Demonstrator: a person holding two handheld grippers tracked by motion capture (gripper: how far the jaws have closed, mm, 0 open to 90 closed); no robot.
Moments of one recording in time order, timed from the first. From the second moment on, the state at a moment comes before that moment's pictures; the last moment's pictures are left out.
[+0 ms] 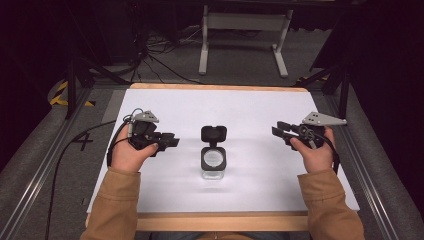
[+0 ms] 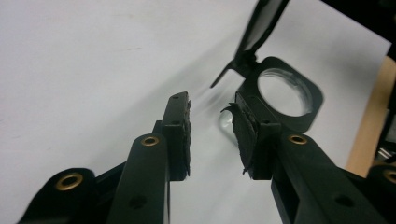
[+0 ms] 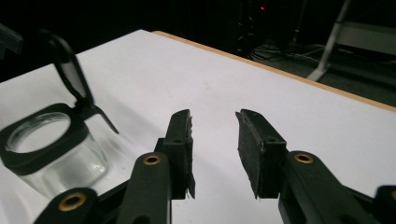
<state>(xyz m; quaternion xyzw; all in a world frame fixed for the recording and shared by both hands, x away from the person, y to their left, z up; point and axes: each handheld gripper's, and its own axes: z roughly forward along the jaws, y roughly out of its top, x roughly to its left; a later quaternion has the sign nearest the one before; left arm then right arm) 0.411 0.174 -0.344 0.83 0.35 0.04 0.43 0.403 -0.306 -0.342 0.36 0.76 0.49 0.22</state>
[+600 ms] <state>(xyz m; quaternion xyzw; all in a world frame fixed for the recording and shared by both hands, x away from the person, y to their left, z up) 0.441 0.193 -0.388 0.82 0.40 0.06 0.41 0.430 -0.355 -0.386 0.45 0.77 0.41 0.21</state>
